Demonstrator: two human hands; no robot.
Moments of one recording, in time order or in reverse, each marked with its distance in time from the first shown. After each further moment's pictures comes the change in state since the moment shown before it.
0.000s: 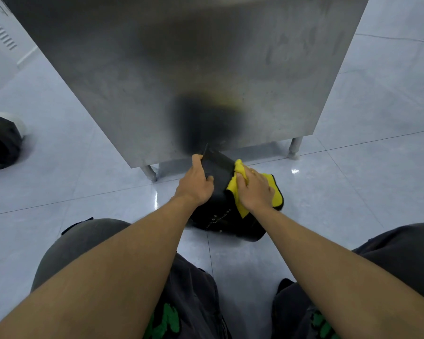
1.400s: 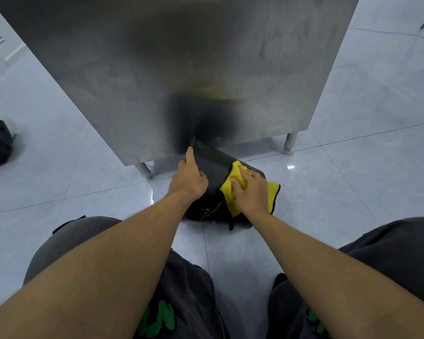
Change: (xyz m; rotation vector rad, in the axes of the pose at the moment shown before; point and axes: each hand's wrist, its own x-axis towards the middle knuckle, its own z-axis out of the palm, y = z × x) left_hand 0.006 0.003 0.004 0.078 0.035 -0.065; right_hand -0.014 0.010 0.007 0.161 0.149 -0.067
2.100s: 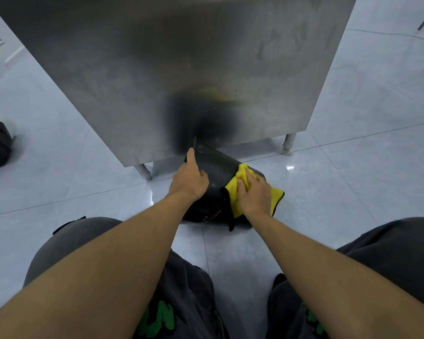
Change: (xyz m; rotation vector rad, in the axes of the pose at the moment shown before) left_hand -0.002 0.005 0.000 -0.044 -0.006 0.022; right_hand -0.001 0.013 0.003 -0.059 0.037 0.062
